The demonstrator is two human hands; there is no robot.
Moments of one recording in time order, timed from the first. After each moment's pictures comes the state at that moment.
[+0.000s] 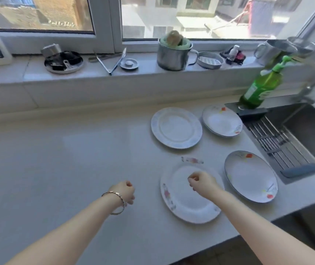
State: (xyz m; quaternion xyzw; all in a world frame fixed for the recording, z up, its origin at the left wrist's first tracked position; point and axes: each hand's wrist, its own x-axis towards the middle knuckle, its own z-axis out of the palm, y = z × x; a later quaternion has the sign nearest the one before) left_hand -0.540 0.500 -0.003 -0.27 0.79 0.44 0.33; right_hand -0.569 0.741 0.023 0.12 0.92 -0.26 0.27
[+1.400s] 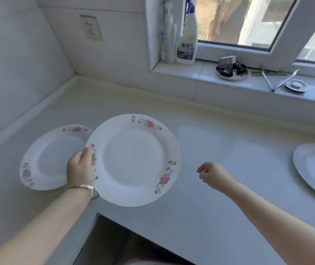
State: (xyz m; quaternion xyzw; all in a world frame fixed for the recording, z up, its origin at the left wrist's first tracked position) left_hand -0.304 0.228 0.116 -0.56 0.53 0.52 -0.36; right_hand -0.521 0.438 0.042 -0.21 0.89 -0.23 0.34
